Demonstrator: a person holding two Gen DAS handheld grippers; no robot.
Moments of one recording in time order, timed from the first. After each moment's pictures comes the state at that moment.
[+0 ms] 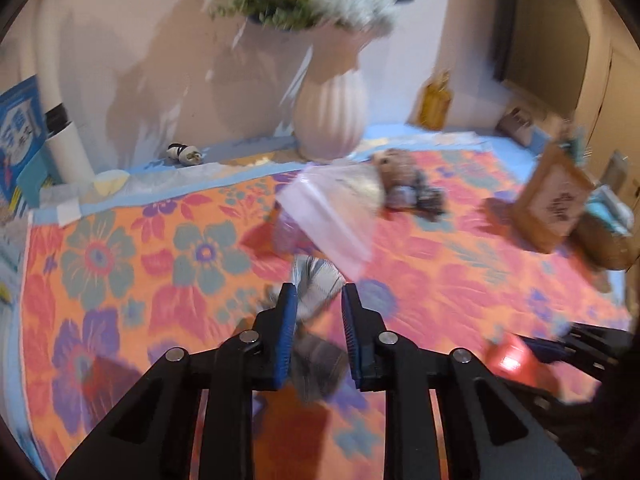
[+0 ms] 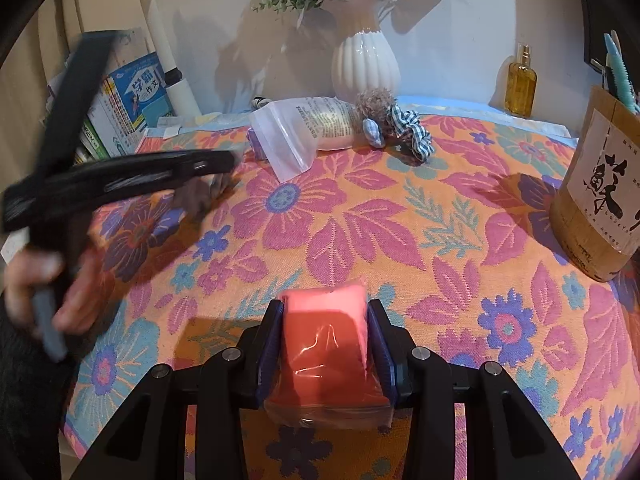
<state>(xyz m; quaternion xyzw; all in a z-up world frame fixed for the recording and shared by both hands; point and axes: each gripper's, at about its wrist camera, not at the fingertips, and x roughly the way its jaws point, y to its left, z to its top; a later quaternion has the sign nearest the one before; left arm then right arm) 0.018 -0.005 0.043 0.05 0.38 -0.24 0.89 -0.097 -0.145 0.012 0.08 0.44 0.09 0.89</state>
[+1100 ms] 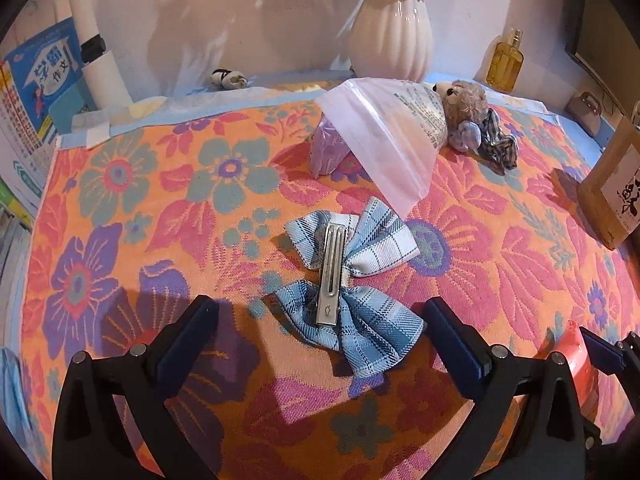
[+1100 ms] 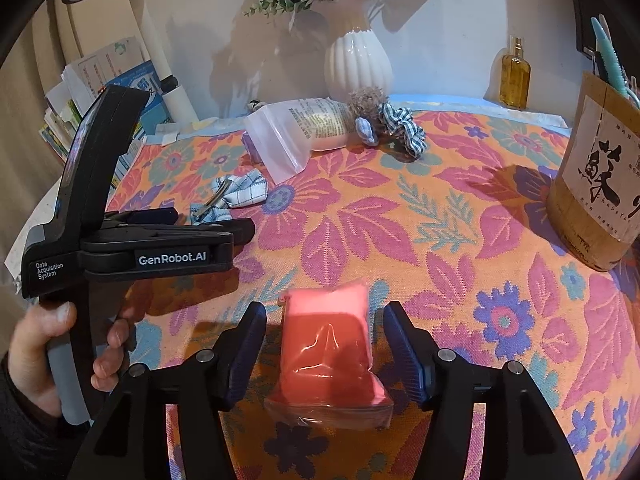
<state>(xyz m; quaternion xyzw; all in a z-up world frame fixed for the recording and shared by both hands) 0.031 -0.022 -0.001 0.07 0.46 -0.10 0.88 -0.099 -0.151 0.011 0.10 0.44 0.09 0.89</state>
